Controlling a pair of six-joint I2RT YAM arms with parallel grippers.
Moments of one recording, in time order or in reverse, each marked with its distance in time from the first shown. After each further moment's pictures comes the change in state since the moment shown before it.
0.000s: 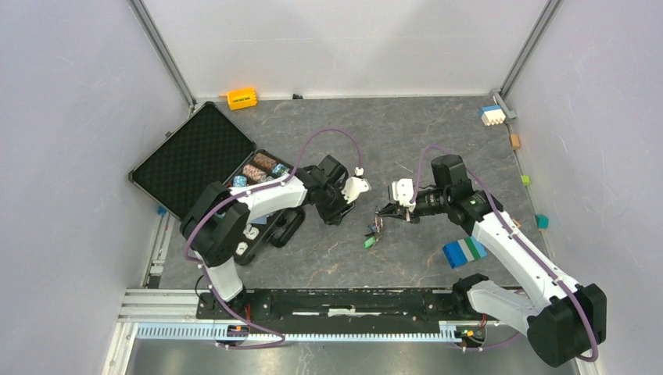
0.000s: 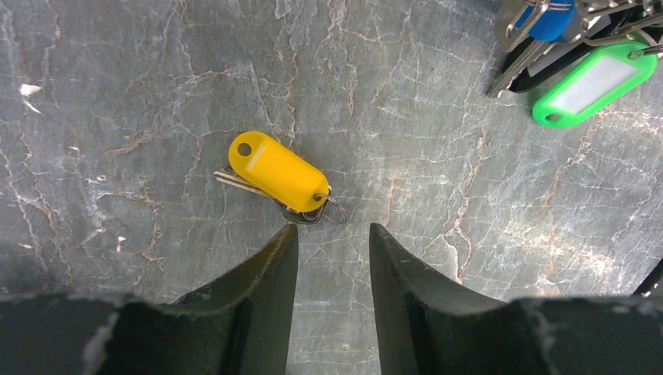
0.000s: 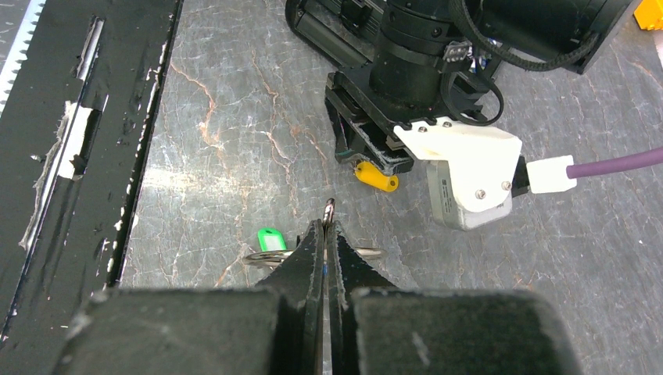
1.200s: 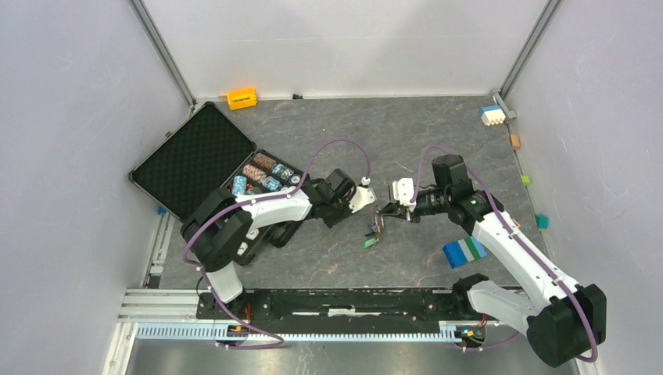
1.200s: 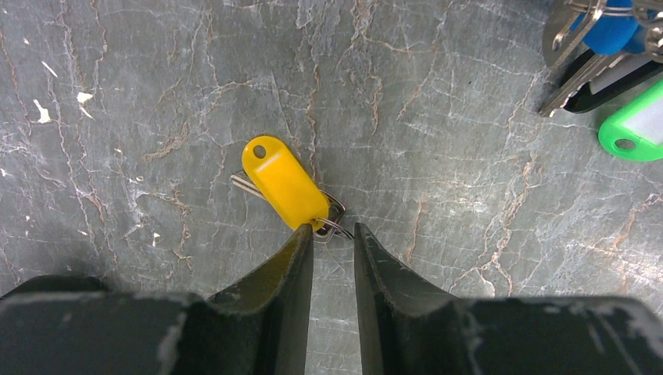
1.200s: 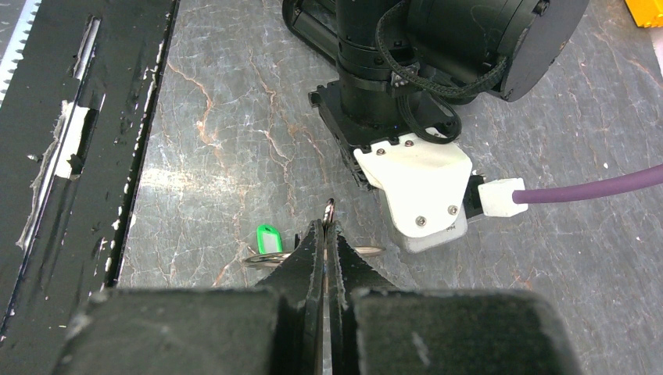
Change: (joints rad) left arm -0.102 -0.026 -0.092 0.154 -0.234 0.010; right arm -0.006 0.000 0.000 0.000 0.000 -0.001
